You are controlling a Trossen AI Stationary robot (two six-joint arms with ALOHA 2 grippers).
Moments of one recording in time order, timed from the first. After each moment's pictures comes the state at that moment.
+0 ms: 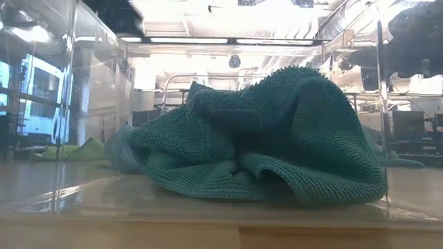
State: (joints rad) left arm -0.10 0.89 0.84 -0.57 -0.20 -0.31; right arm -0.03 0.01 0.01 0.02 -0.06 0.10
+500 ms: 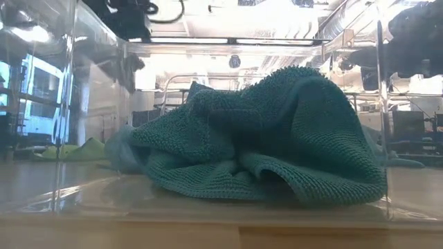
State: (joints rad) left arm 0.13 1.17 0.85 -0.73 0.14 0.19; right arm -0.03 0.01 0.01 0.02 -0.06 0.10
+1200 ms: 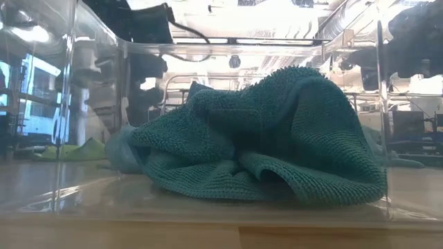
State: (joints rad) left arm 0.06 1.50 0.85 -0.62 0.07 0.52; right arm -0.03 0.01 0.01 0.02 -0.06 0.10
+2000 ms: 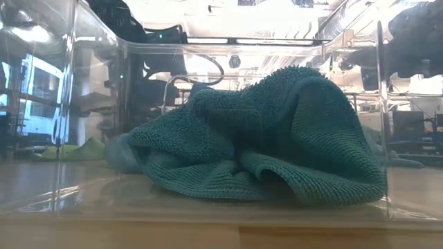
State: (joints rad) left arm 0.06 1.70 0.85 -0.52 0.09 0.43; right arm -0.03 0.01 0.01 0.02 -0.06 0.10
